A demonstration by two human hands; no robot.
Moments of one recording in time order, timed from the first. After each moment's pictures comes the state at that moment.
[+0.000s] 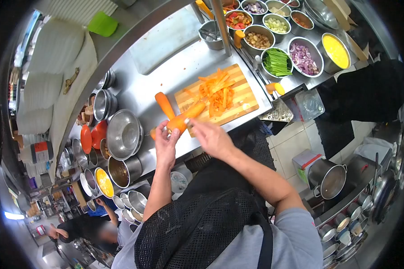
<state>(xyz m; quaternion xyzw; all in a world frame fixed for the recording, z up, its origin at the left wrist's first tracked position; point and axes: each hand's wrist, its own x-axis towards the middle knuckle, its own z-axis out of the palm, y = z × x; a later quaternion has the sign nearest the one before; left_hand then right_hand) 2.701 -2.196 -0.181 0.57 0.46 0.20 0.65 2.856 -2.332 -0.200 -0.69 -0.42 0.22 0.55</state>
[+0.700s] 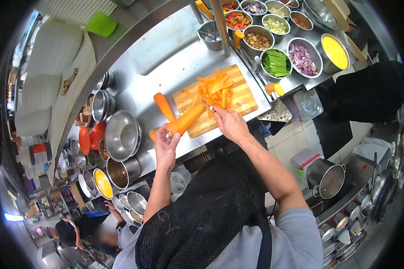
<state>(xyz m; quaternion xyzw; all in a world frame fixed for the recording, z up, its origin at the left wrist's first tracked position) 2.696 -2.202 -0.181 0.60 0.46 0.21 0.62 2.916 -2.341 -0.232 -0.80 -0.38 0.23 0.39</state>
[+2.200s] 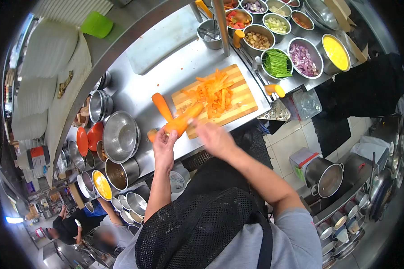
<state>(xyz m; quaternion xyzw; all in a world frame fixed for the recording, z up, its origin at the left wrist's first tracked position) 2.697 -2.192 -0.191 0.54 0.45 0.21 0.68 2.868 -2.336 -0.229 -0.73 -0.42 0.24 0.49</state>
